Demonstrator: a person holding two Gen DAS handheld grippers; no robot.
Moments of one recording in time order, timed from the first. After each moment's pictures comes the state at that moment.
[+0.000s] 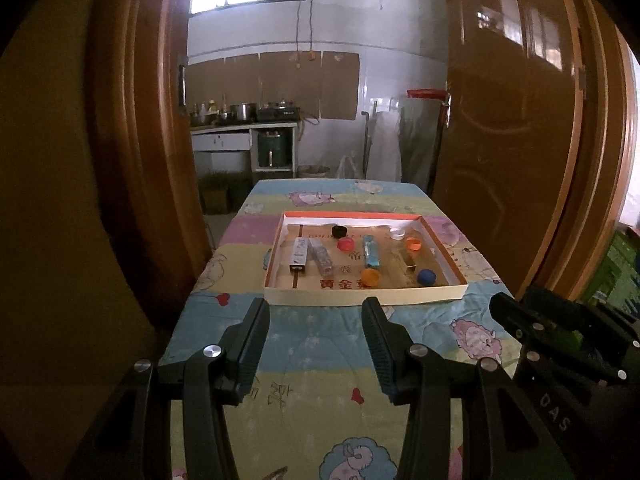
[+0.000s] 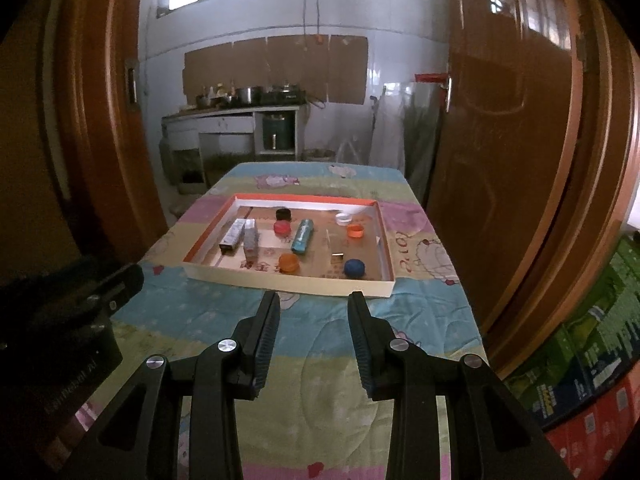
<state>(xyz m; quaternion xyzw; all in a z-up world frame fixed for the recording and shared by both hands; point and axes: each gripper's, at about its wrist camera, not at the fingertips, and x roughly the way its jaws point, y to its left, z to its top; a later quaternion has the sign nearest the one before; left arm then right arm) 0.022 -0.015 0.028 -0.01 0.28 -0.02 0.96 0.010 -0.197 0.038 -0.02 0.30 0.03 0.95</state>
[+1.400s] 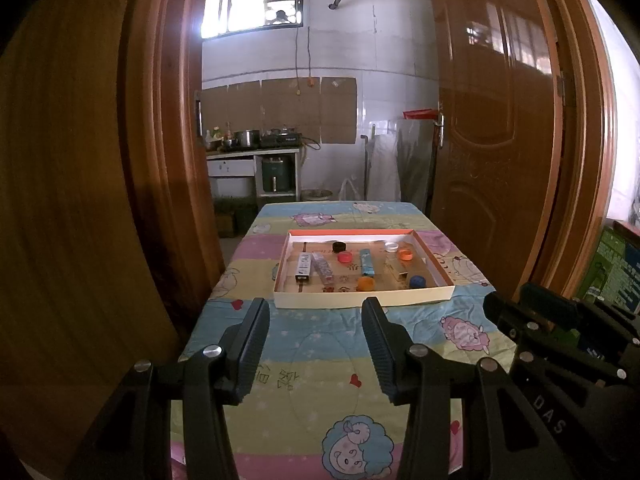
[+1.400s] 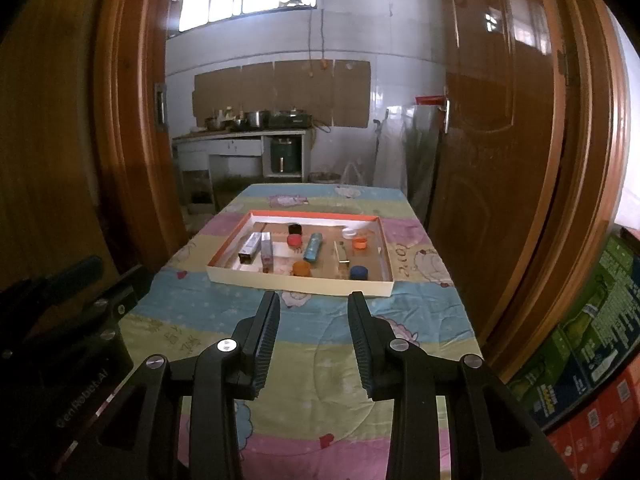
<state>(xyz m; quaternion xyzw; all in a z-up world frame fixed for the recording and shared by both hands) -0.028 -0.020 0.035 0.00 0.23 -0.02 0.97 -0.048 -0.194 0.048 -0.02 0.26 0.04 0.97</state>
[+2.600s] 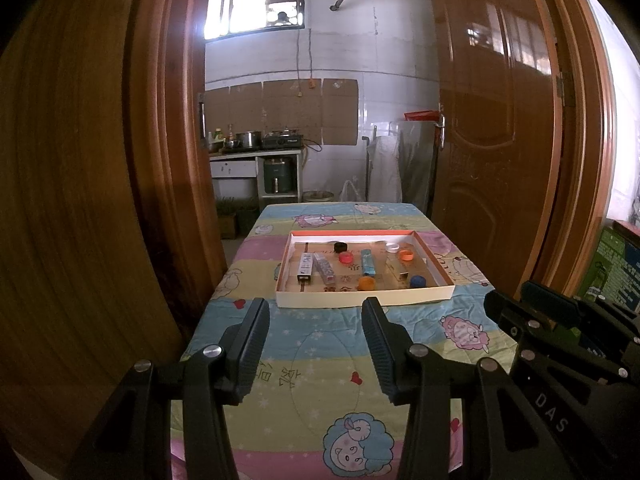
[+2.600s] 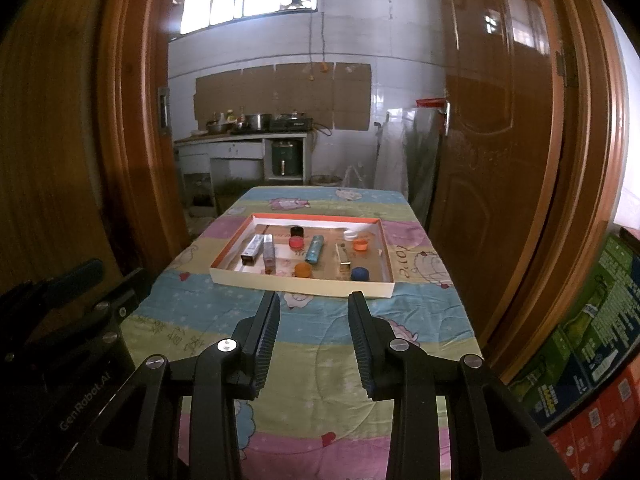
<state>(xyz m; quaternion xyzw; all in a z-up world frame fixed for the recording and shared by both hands) -0.035 -0.018 0.035 0.01 0.23 -0.01 0.97 -0.052 -0.193 0.051 -0.02 0.25 0.05 0.97</state>
